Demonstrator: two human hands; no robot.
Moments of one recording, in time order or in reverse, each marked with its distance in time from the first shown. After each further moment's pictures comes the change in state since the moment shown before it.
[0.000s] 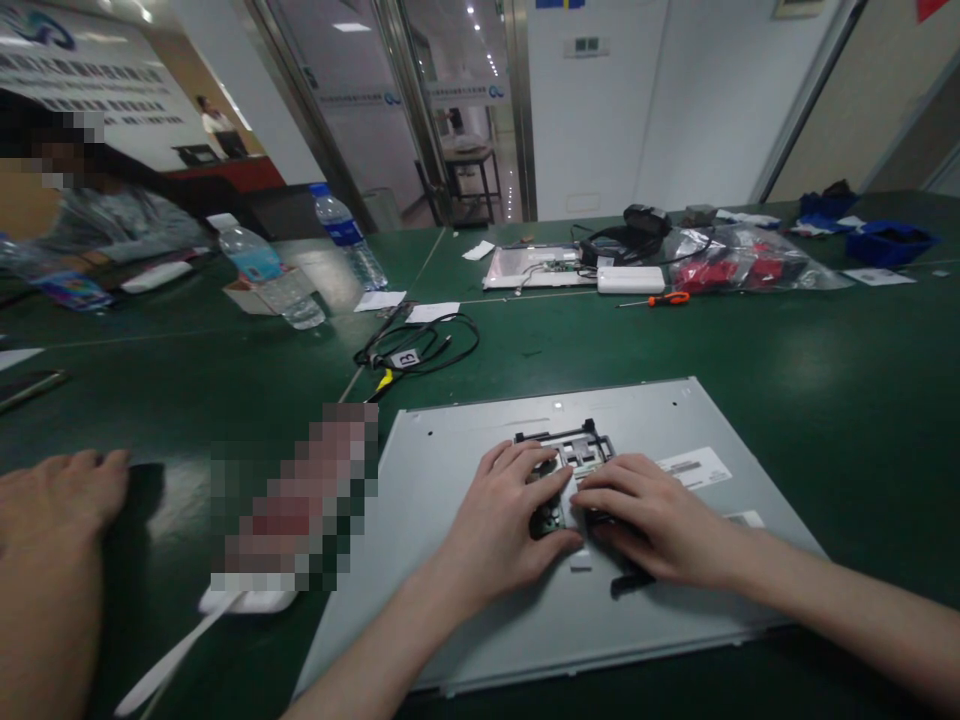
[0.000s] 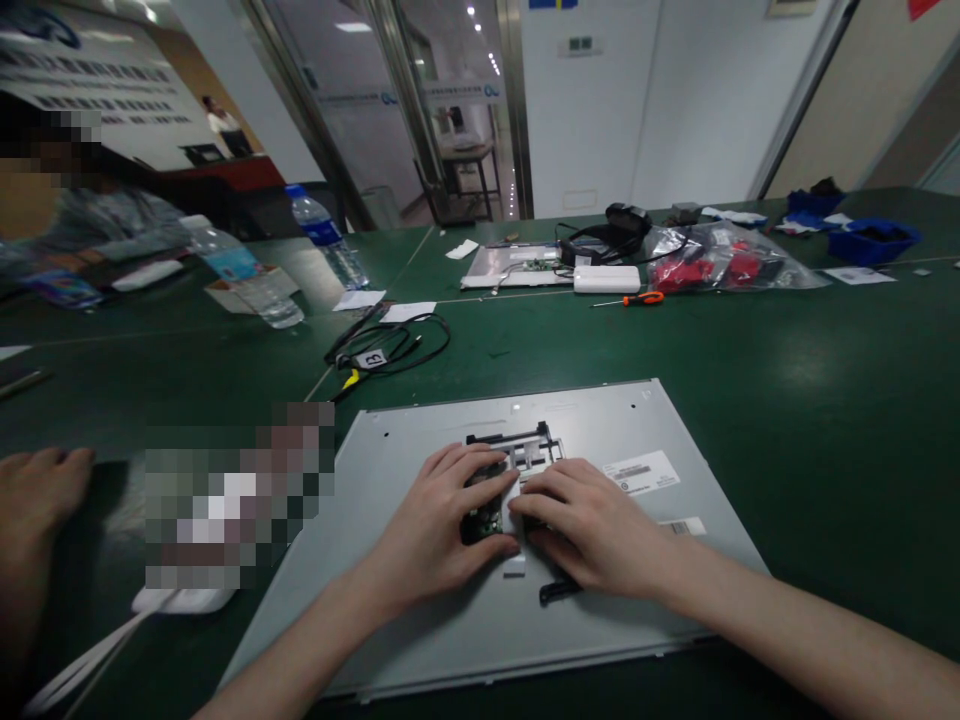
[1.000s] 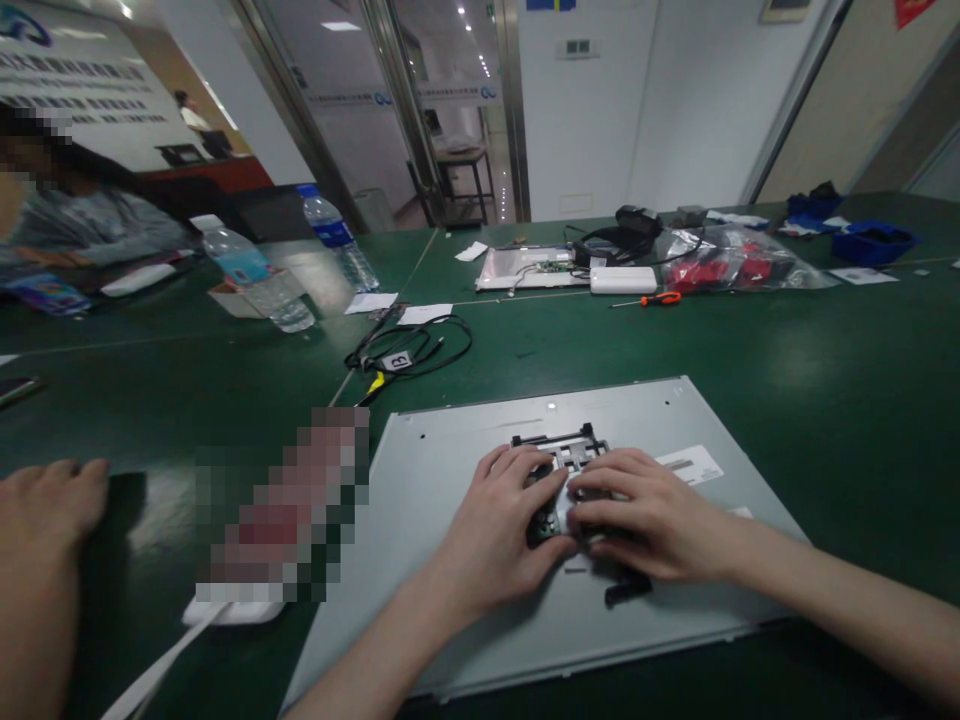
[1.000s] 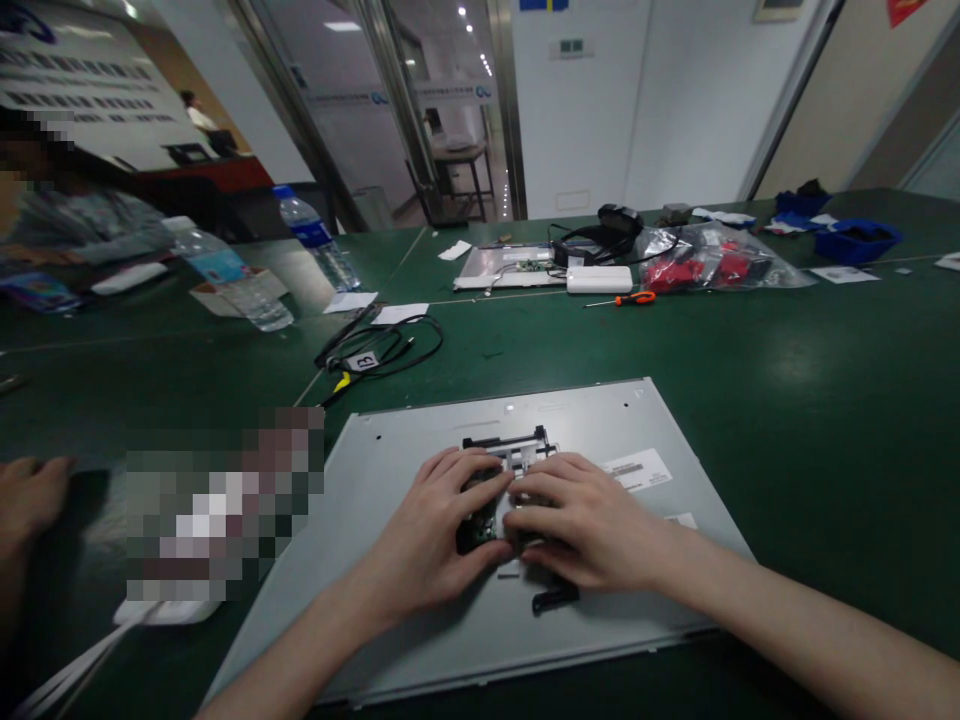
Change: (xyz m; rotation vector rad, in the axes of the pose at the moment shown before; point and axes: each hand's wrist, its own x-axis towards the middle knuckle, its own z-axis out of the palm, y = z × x) left_hand 0.000 0.003 0.001 -0.018 -0.015 0.011; right_hand 0.003 0.002 -0.011 -0.089 -0.029 -0.093
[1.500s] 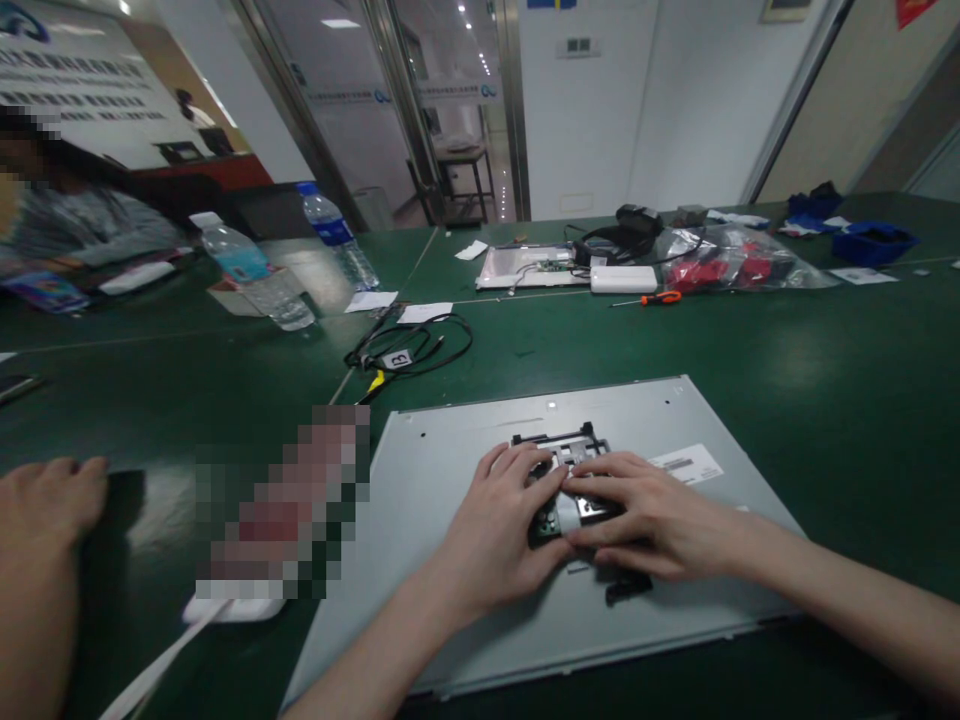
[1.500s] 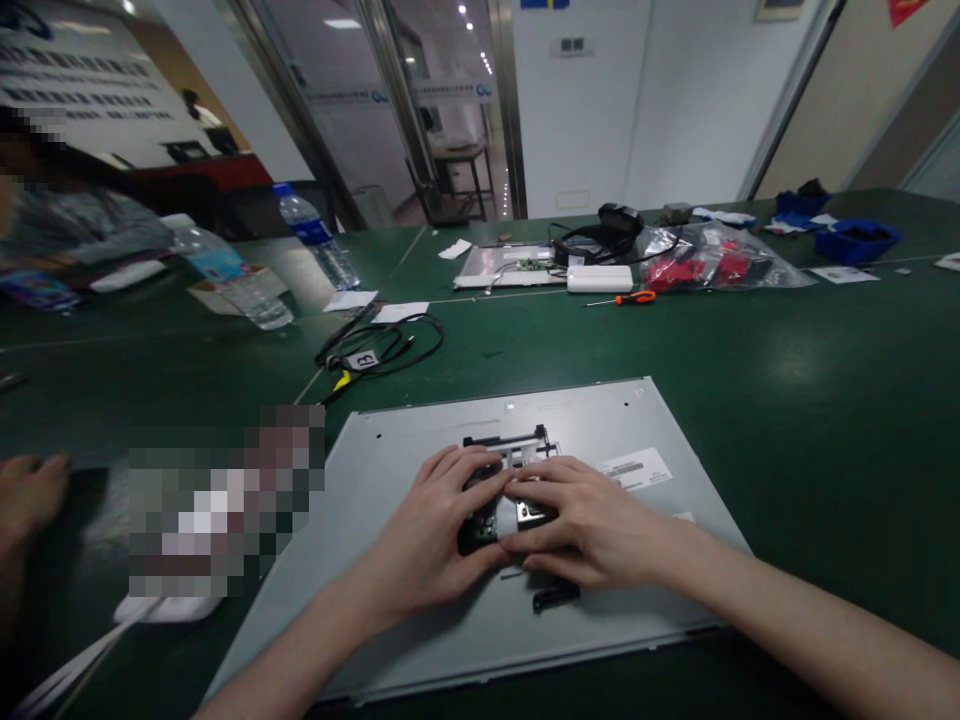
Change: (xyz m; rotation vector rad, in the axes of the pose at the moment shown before) left_hand 0.000 0.001 0.000 0.017 -0.015 -0.009; right_hand 0.002 0.000 -0.009 -0.001 -0.172 -0.059
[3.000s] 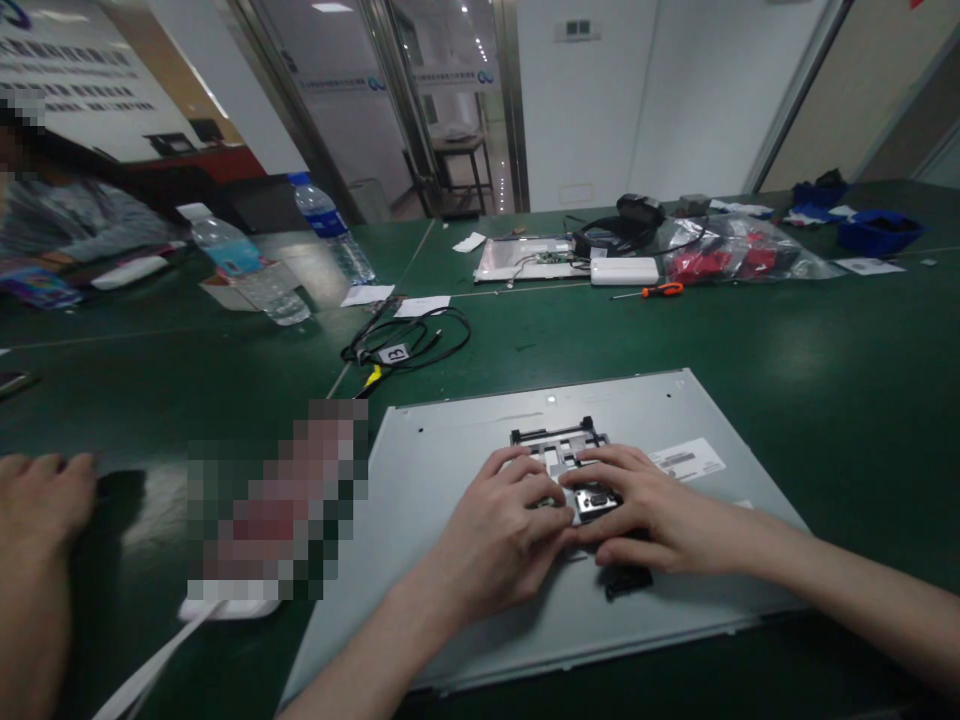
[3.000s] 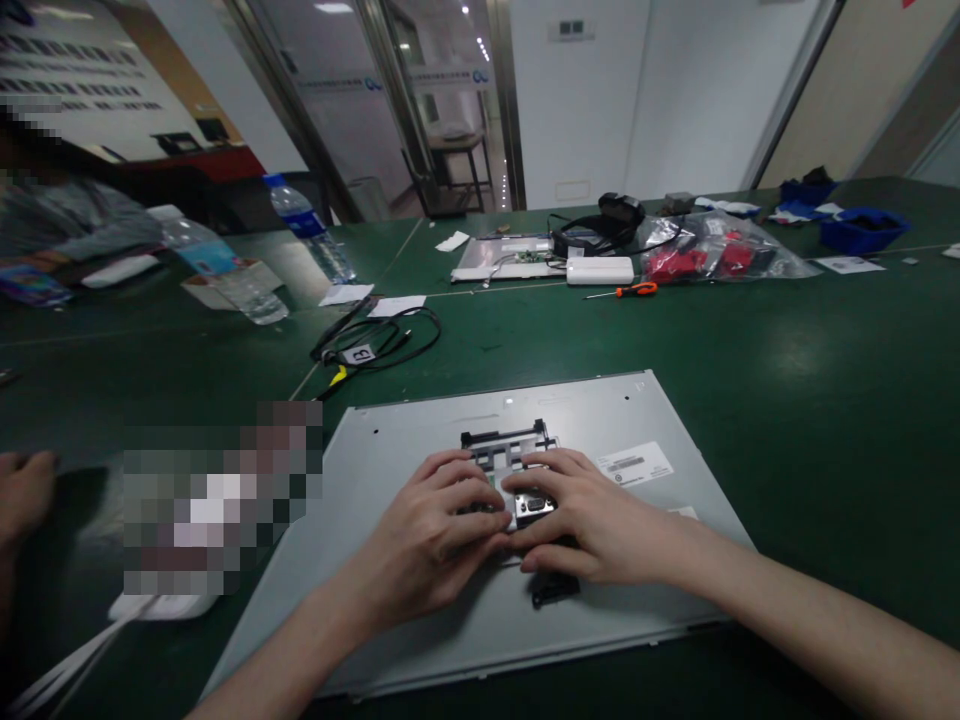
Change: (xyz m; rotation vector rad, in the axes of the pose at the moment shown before) left_hand 0.000 0.004 -0.005 0.032 0.051 0.218; right_hand -0.001 0.001 0.003 0.112 0.004 0.096
